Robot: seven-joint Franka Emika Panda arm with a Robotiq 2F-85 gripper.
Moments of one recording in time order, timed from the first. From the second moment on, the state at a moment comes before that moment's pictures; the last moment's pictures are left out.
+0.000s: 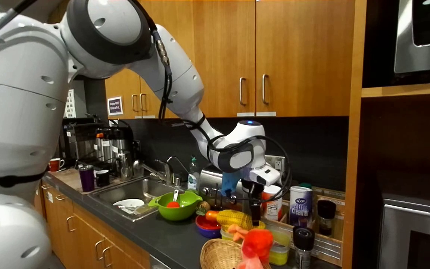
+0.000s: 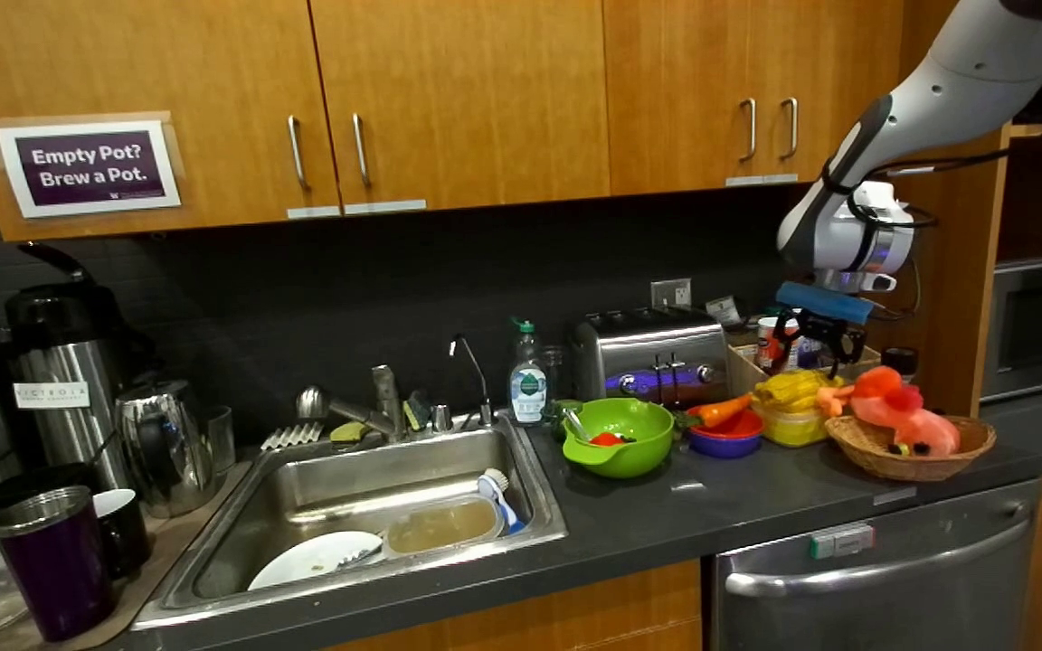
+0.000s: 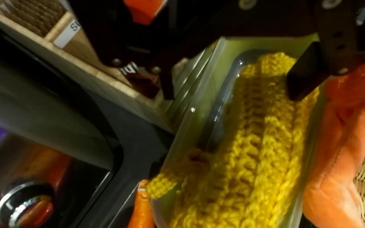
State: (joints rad) arm -0.19 0.26 -0.20 -2.19 0.32 2.65 0.56
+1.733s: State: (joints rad) arm -0.19 0.19 -0.20 -2.22 0.33 2.46 0.58
